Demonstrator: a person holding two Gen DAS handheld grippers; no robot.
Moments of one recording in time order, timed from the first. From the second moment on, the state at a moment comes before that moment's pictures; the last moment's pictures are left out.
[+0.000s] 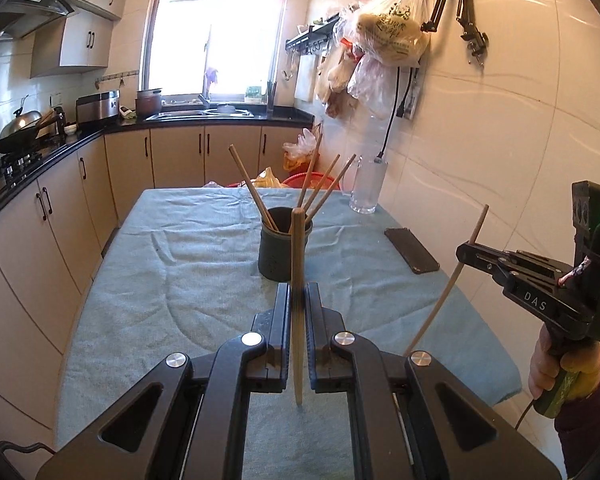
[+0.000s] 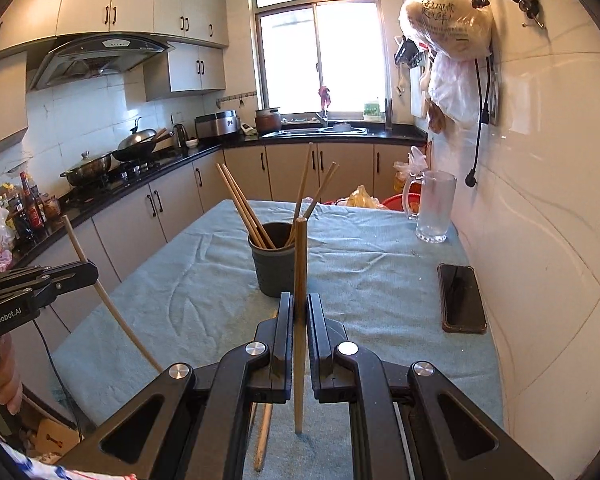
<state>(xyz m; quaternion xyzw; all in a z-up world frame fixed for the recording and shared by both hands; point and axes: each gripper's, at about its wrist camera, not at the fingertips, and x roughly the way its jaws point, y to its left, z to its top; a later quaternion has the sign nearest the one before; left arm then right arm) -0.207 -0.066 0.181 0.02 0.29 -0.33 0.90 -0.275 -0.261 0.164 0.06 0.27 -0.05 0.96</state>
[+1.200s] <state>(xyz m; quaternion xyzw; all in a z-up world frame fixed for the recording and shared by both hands) -0.031 -0.142 0.255 -0.06 0.26 -0.31 0.91 -0.107 -0.282 0.253 0.10 0.18 -0.04 0.98</state>
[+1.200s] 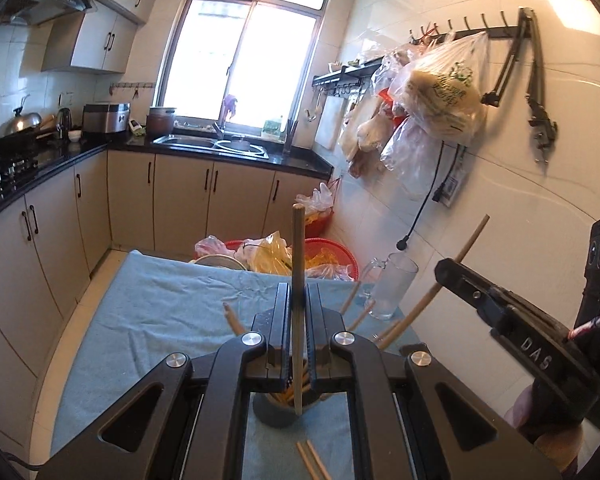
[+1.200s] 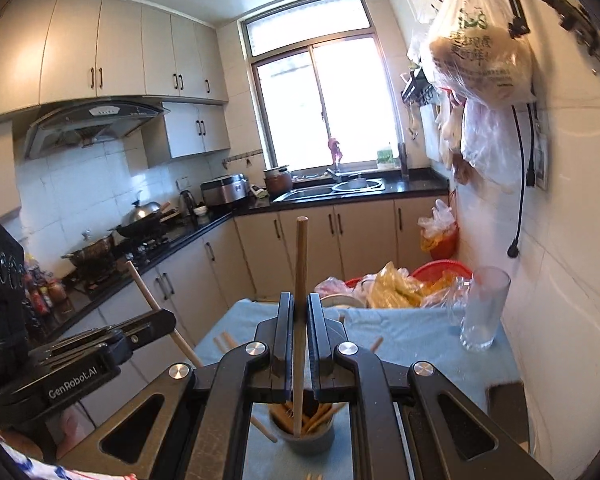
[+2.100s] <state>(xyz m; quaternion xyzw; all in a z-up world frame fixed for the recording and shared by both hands) -0.022 -0.138 0.214 -0.05 0.30 -0.30 0.90 -0.012 -0.306 0.167 0.15 0.29 -0.04 0.95</state>
